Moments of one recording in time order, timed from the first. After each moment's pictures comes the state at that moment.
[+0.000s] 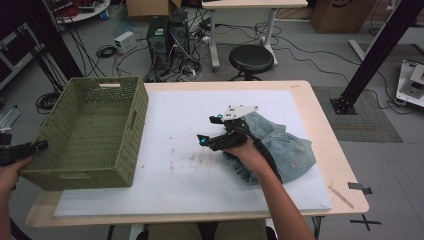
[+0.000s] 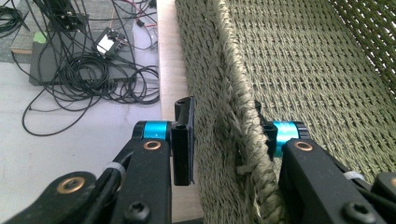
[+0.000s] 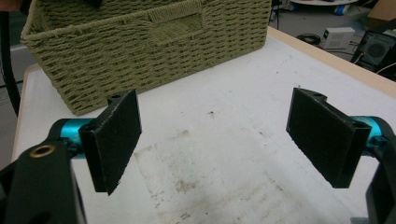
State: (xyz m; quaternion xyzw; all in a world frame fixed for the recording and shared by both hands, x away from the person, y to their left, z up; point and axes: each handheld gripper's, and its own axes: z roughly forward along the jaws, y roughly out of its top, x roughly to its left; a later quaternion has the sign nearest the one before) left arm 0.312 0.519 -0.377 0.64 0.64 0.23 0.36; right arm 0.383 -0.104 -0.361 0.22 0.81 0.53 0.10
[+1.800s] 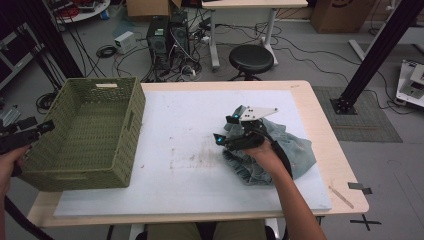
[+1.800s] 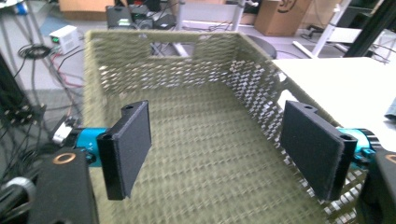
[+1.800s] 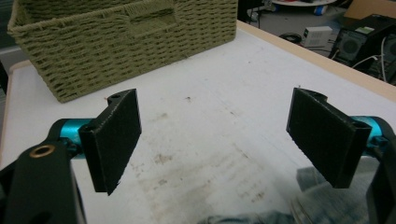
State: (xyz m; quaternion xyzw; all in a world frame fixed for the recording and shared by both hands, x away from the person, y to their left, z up) left arm 0.308 0.467 -0.312 0.64 0.52 0.27 0.50; right arm 0.378 -0.150 -0.361 0.24 0.81 0.53 0.12
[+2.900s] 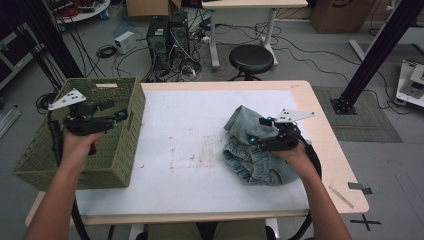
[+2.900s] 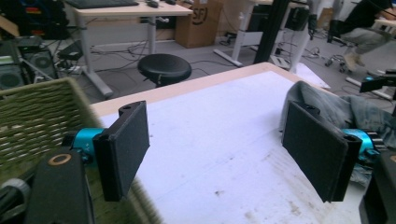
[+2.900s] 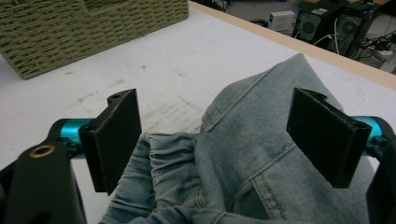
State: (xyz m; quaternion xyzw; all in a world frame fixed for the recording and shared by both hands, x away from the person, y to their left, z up) left arm 0.359 0.302 -0.310 0.69 0.39 0.21 0.57; right arm 0.373 -0.236 -0.367 0.29 0.80 0.51 0.15
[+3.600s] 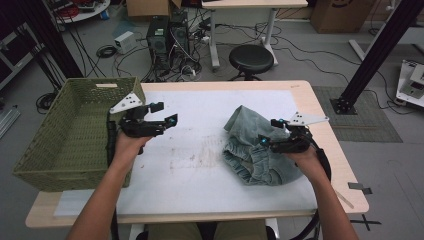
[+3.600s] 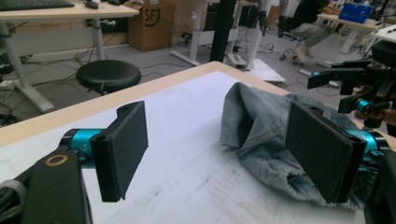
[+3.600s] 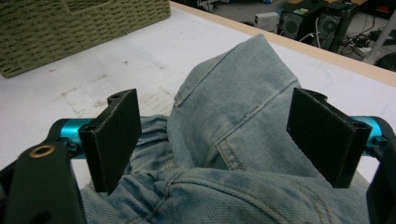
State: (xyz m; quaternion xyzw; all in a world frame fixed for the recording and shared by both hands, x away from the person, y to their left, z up) left arm 0.373 0.193 -0.331 0.71 0.32 0.17 0.61; right arm 0.369 -0.266 -0.375 0.31 0.79 0.51 0.16
